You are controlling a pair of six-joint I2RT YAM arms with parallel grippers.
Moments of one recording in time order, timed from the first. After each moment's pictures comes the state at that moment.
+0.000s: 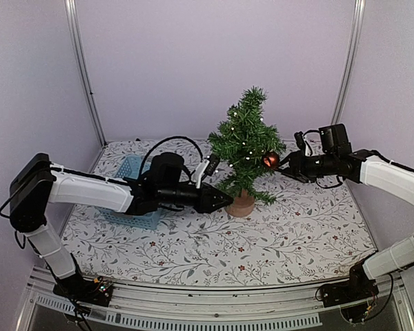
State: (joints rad) left arm -0.91 1.71 0.97 0.38 0.43 -0.44; right arm 0.36 1.33 0.96 -0.29 -0.48 0.55
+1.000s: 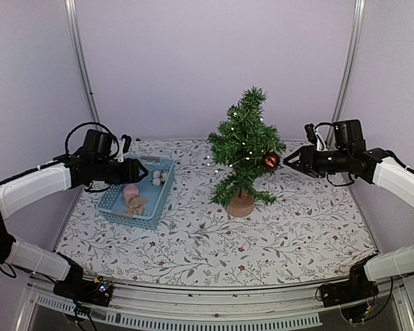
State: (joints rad) left arm -0.40 1.28 0.90 -0.29 0.16 -0.38; right arm 0.31 1.21 0.97 -0.36 -0.50 0.48
